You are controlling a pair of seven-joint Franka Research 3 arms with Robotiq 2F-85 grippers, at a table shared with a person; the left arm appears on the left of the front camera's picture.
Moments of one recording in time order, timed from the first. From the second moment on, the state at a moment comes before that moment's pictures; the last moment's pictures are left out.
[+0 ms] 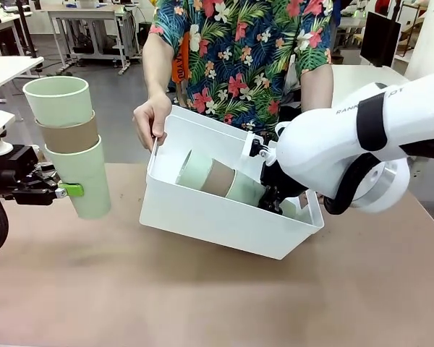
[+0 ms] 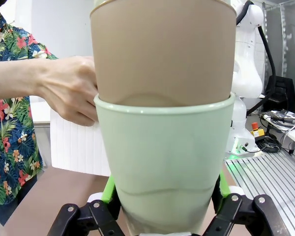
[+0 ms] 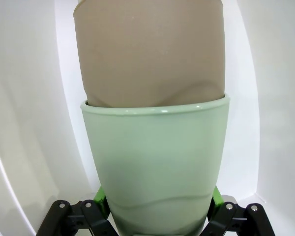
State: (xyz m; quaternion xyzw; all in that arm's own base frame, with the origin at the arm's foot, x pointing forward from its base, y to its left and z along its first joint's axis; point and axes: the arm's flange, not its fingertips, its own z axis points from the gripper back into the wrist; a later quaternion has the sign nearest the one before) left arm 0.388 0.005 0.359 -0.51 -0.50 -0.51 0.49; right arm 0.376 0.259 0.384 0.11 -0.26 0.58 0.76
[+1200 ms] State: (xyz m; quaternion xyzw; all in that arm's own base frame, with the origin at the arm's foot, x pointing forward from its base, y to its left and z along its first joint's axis) left arm 0.388 0.005 0.358 -0.51 -0.50 -0.51 0.49; right arm 0.396 0.290 0.361 0.11 -0.24 0.60 0.75
